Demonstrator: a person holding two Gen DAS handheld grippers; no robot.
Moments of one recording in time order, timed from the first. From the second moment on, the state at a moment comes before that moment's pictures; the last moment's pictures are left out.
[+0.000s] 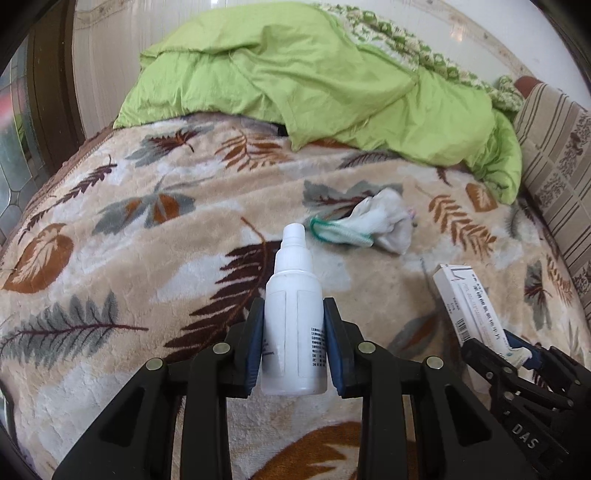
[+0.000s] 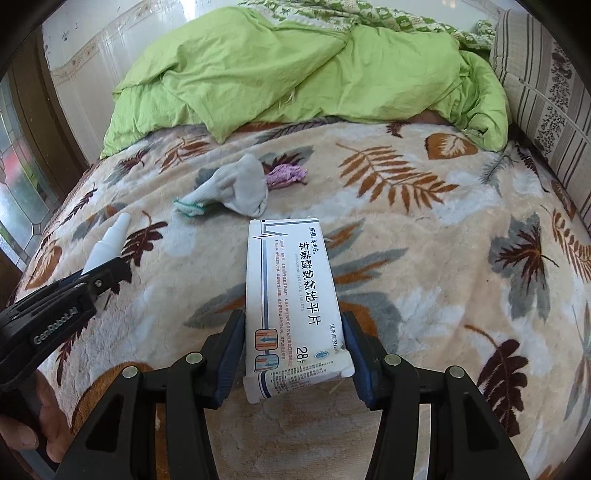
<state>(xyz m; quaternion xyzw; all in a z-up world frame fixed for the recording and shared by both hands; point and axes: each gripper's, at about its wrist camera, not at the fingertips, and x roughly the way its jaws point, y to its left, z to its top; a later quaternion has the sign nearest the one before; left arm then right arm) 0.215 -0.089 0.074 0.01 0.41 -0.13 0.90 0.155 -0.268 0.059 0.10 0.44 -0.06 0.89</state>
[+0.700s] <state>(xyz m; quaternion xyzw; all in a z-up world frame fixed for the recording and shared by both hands) 0.202 -0.095 0.087 0.01 0.39 -0.15 0.91 0.159 -0.265 0.063 0.12 0.43 -0.05 0.90</state>
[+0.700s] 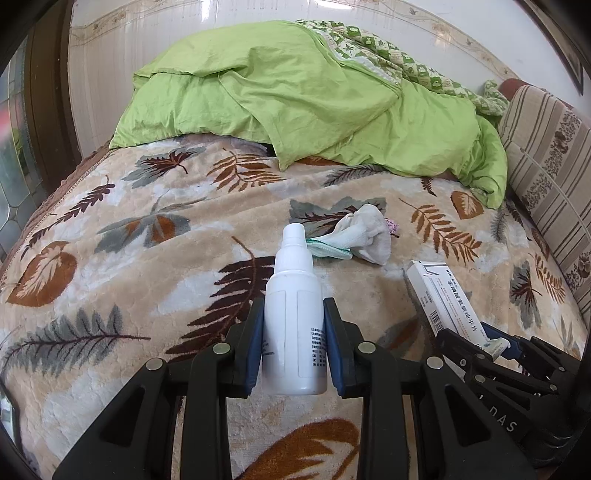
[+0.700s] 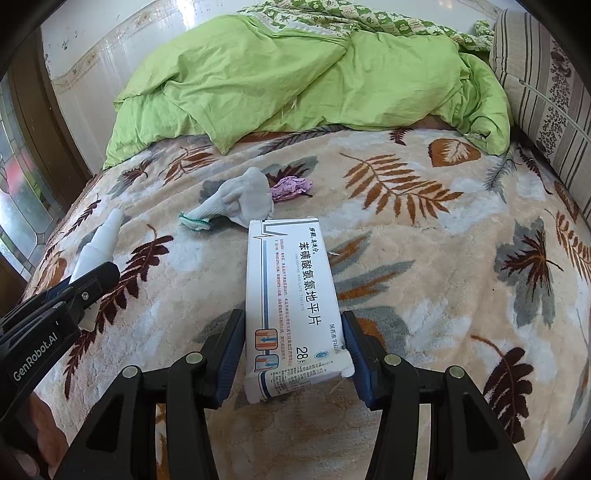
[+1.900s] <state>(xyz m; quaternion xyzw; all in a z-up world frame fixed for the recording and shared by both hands) 0.191 -0.101 0.097 0.04 0.35 -0.13 0.93 0.154 -0.265 0.073 0.12 0.41 -0.04 0.91</state>
